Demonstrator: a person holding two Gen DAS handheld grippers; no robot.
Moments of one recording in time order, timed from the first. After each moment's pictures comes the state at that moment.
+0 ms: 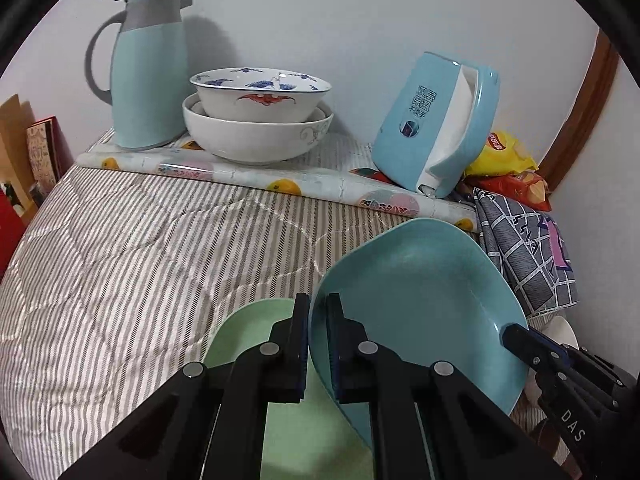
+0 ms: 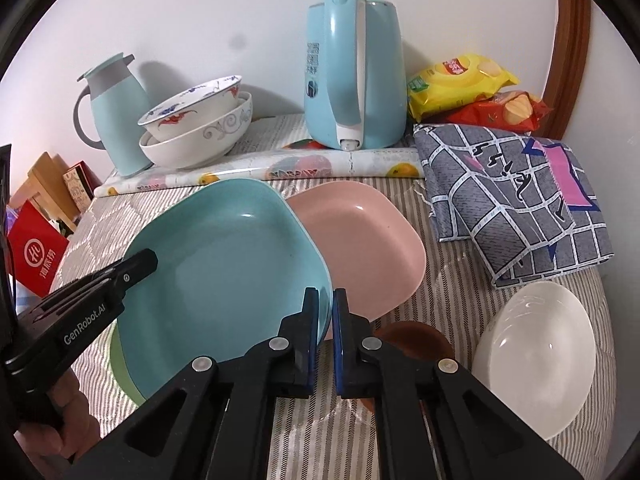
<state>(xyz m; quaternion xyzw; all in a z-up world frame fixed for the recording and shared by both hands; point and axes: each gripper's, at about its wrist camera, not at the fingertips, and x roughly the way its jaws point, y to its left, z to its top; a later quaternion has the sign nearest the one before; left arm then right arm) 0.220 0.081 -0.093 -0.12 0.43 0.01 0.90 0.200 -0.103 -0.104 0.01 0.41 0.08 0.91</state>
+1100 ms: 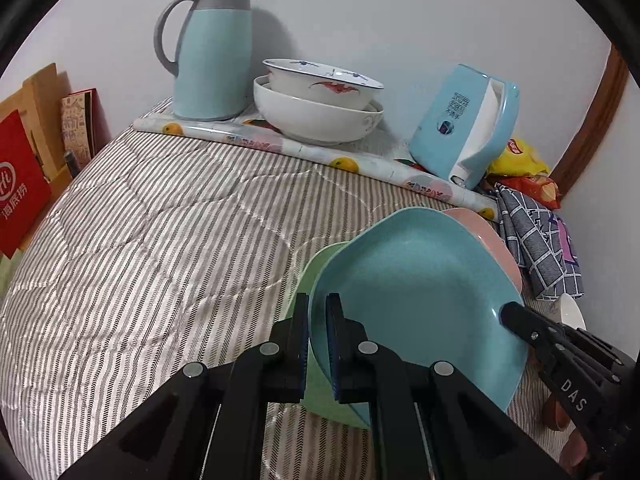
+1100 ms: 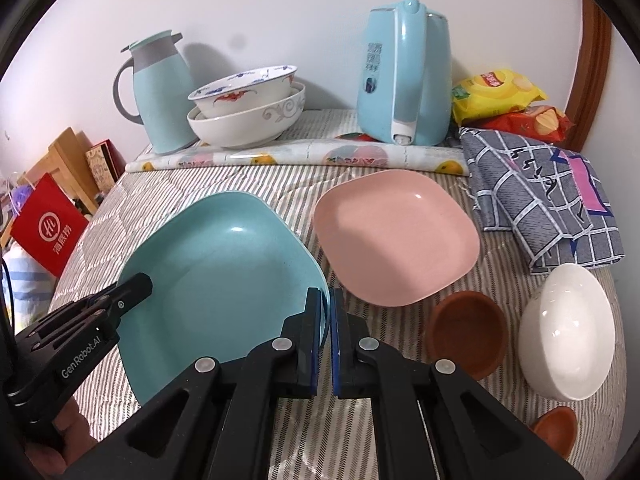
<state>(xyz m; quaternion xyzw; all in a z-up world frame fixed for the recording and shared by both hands) 0.163 0.127 -0.102 -0.14 0.42 0.04 0.89 0.171 -0.056 -0.115 -0.01 0.41 0.11 0.91</state>
